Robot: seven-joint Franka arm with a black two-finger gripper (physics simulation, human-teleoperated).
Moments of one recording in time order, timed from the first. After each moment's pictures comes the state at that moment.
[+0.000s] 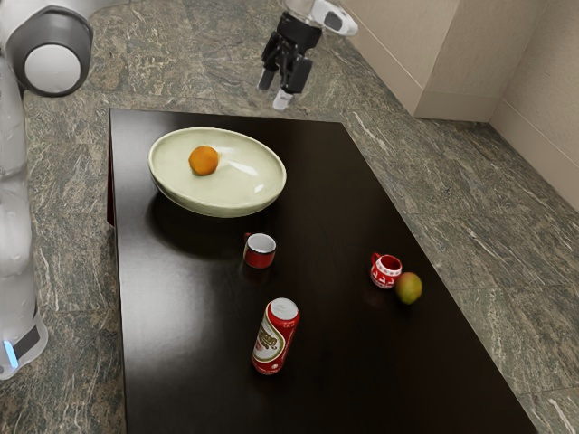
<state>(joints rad) 0.15 0.02 0.05 -1.31 -0.07 1.09 0.11</state>
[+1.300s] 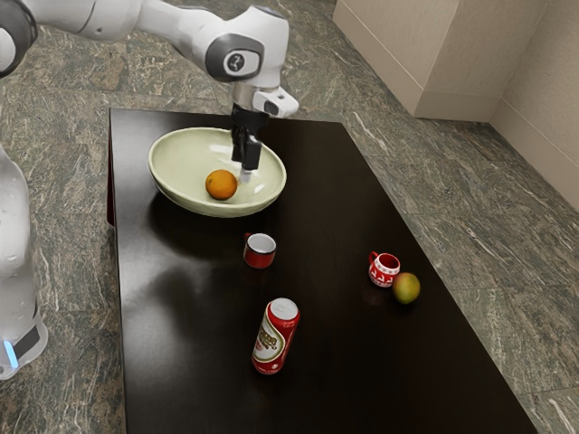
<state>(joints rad) 0.09 -0.24 0.22 -2.16 -0.01 1.89 0.33</state>
